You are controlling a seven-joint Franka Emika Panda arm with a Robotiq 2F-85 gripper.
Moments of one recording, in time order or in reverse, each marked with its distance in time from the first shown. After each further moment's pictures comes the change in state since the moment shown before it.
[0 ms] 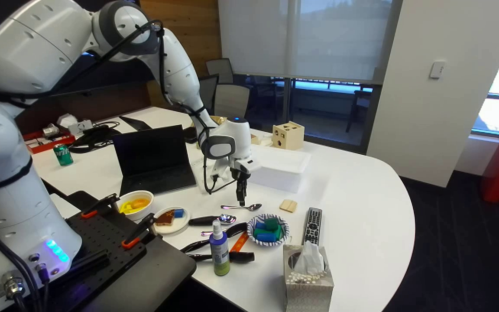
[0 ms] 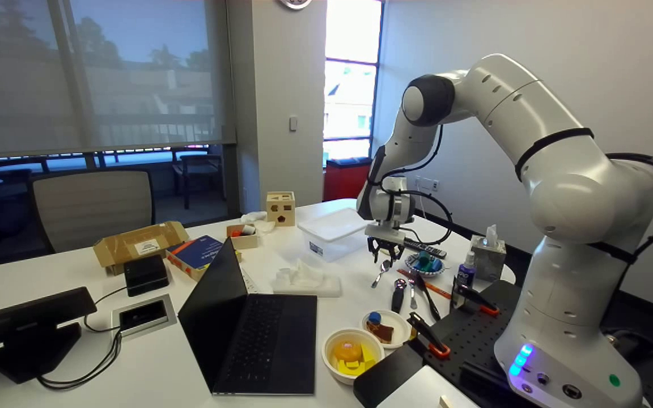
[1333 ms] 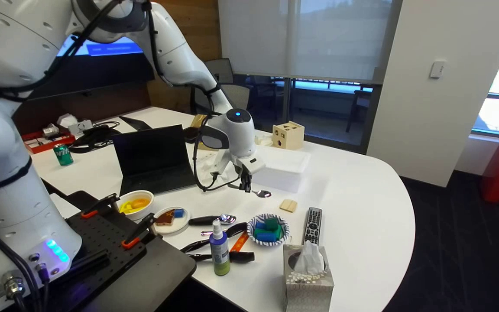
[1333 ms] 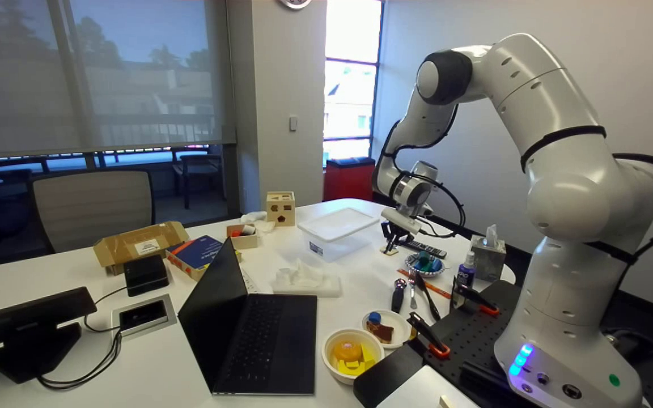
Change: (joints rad) arm -0.033 -0.151 -0.020 -0.100 0.624 -0.014 -0.536
